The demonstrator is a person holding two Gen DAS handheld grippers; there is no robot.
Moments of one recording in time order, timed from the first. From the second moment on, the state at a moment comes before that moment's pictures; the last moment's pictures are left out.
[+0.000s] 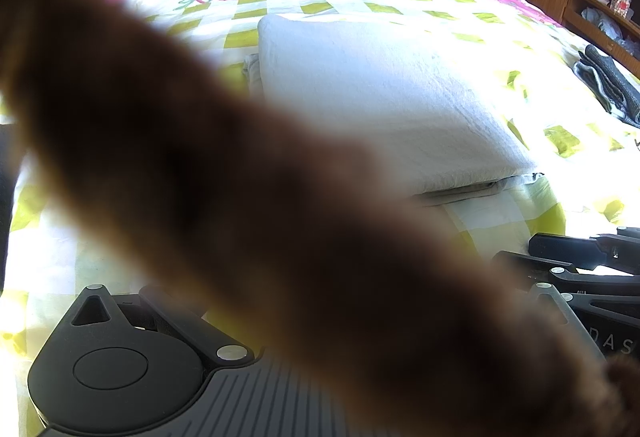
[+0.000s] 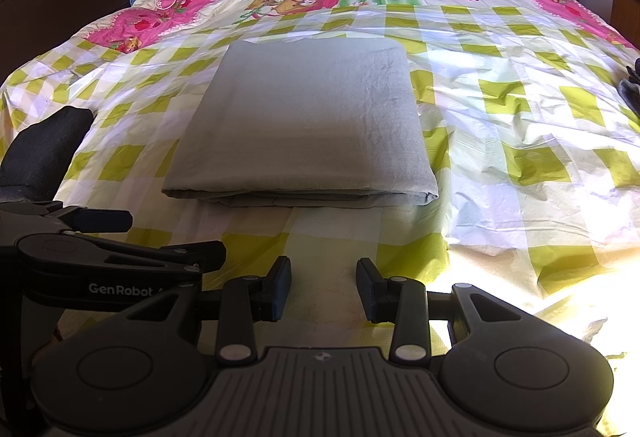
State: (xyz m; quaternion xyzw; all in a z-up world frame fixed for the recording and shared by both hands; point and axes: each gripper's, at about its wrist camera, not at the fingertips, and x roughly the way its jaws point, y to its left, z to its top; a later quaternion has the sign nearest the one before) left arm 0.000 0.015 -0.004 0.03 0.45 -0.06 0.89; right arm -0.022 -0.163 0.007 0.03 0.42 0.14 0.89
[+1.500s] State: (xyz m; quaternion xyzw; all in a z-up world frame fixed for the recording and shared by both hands) left arm -0.001 0.013 -0.006 0.03 0.45 -0.06 0.89; right arm -0.019 -0.164 0.007 0.03 0.43 0.11 0.90
